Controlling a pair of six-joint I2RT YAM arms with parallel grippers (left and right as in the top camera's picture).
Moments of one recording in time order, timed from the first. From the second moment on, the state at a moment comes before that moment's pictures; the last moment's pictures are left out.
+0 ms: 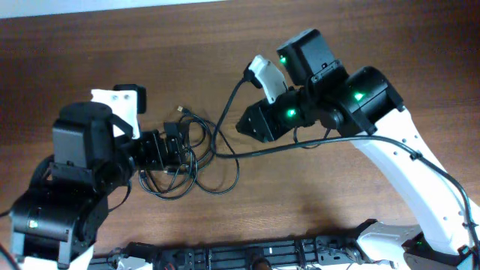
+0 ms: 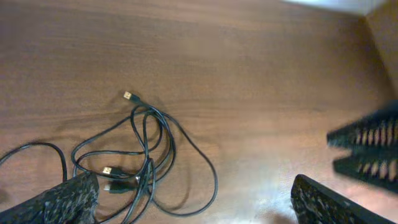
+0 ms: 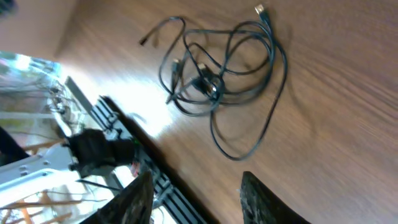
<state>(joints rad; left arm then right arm) -0.25 1.01 1.45 -1.19 0.16 -0.30 0.56 1.47 1.65 -1.22 -0.50 0.17</state>
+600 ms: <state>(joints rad) -0.04 0.88 1.45 -1.28 0.10 -0.49 0.79 1.63 1.53 -1.11 -0.38 -0.16</state>
